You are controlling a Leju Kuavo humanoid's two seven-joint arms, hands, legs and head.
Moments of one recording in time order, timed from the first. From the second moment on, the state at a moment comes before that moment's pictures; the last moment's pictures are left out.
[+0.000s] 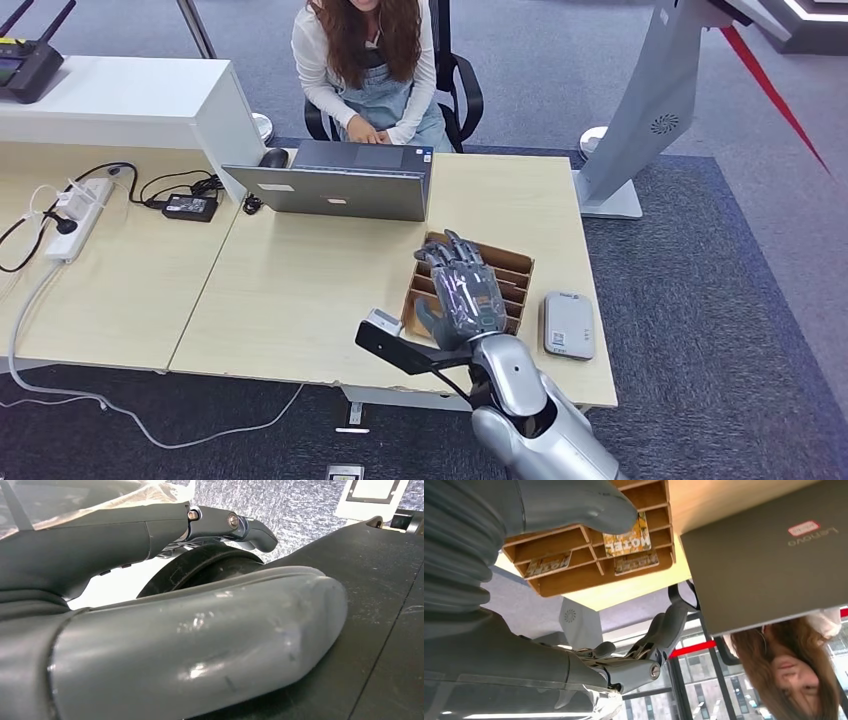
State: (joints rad) left arm -0.13 -0.08 -0.85 -0.23 -0.53 0.02 0.24; right arm -0.45 0.02 0.83 -1.26 1.11 -0.15 0.36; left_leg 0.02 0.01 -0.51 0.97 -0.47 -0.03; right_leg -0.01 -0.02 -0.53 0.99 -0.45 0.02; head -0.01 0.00
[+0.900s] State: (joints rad) left arm -0.13 -0.08 -0.85 -0.23 -0.55 0.00 0.25; right arm -0.54 0.05 0.83 -1.07 1.17 -0.16 0.45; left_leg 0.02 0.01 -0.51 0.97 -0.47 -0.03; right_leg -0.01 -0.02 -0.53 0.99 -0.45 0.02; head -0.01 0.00
